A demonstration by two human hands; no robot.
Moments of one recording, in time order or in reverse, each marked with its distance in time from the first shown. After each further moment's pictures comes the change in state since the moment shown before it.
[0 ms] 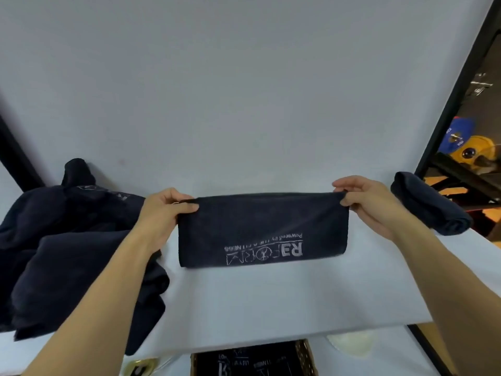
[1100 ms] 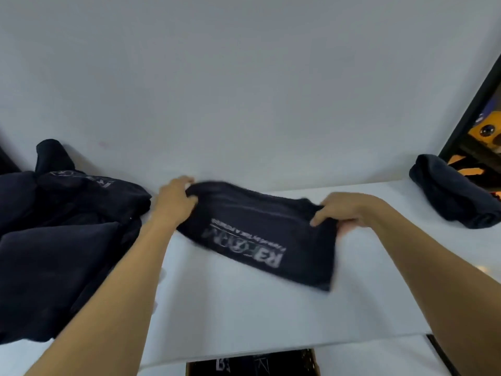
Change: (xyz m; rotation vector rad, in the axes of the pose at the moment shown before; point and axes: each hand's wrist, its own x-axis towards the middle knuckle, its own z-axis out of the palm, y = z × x) left_hand 0.061 -0.042 0.023 1.069 0.133 0.002; right_hand 0.059 0.039 0.039 -0.705 -0.361 0.474
